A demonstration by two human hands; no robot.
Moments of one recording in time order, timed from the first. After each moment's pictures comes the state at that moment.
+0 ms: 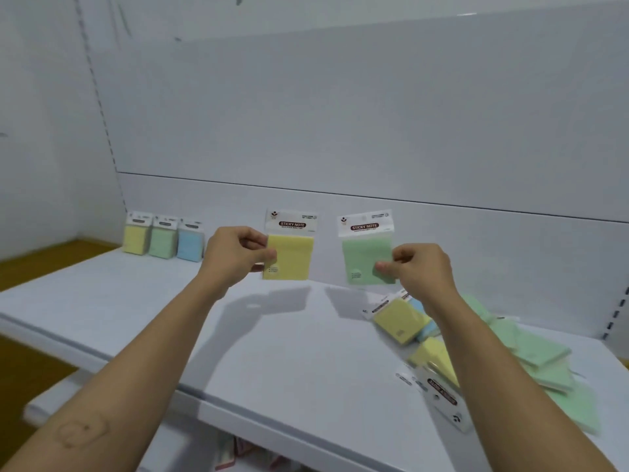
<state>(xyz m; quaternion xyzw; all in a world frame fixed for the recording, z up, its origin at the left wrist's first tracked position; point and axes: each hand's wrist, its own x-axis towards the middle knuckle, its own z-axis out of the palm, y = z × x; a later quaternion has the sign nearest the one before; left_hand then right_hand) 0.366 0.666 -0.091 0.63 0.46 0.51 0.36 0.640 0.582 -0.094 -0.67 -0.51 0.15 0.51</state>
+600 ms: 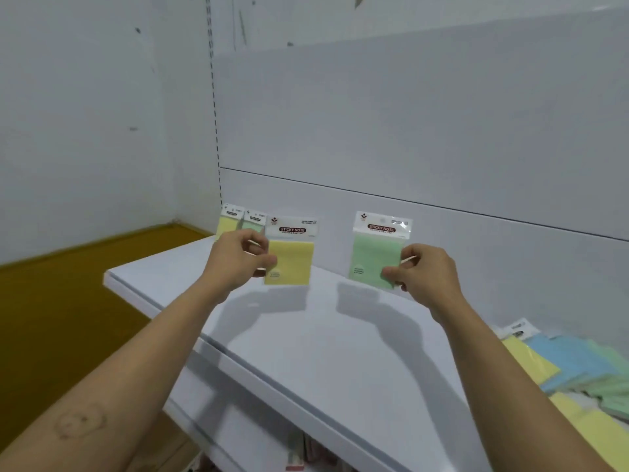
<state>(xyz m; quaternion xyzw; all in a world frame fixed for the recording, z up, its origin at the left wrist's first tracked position) 0.217 0.679 -0.101 0.58 0.52 0.55 0.31 0.510 0.661 -0.094 -0.64 -0.57 0.19 0.48</state>
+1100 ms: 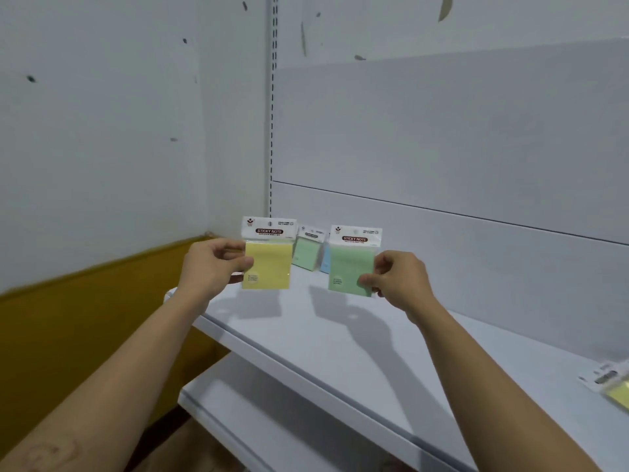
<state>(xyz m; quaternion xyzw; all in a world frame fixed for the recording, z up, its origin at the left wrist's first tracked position) 0.015 0.717 -0.106 0.51 0.51 0.61 0.34 0.308 0.727 -0.100 -0.62 -0.62 0.19 0.44</state>
